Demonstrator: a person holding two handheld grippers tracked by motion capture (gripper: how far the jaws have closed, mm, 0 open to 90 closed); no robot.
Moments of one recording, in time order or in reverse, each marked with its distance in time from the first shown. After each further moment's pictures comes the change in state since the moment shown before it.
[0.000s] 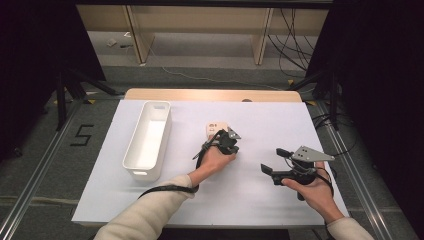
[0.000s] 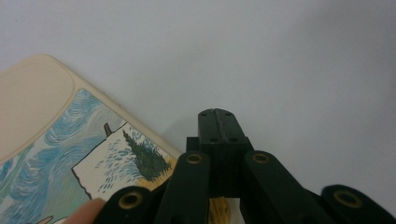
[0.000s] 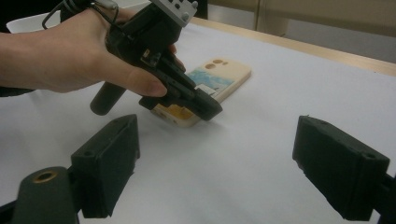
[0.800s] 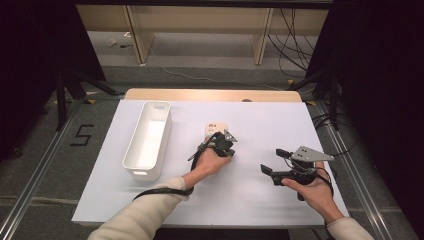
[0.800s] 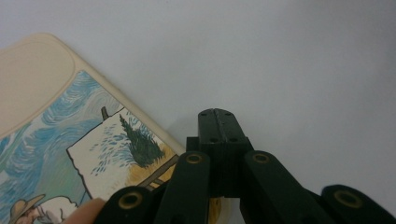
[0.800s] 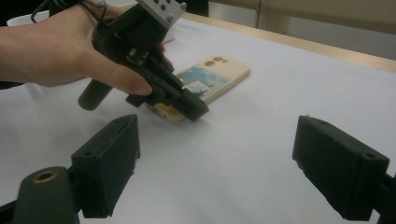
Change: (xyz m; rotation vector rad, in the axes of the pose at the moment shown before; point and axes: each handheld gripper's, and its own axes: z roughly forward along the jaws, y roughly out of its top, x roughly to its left) left arm 0.004 -0.012 -0.013 0.043 -0.029 0.005; right arm 0.000 -0.001 0.001 0.005 0.004 0.001
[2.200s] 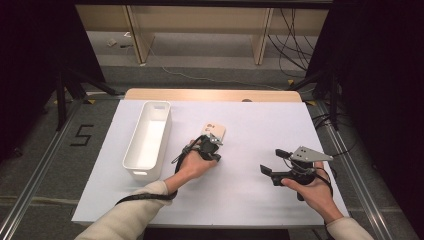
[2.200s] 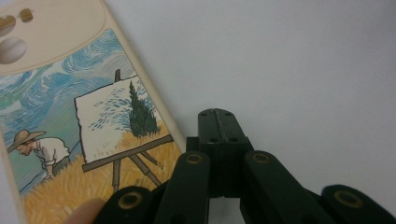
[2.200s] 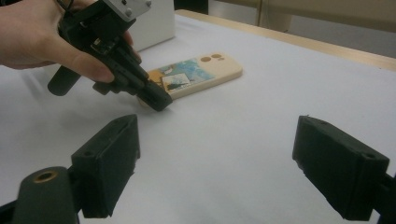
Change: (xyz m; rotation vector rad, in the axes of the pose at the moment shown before) left arm 0.017 -0.027 -0.029 0.066 0.001 -0.015; right arm 0.001 -0.001 0.001 0.008 0.004 -0.002
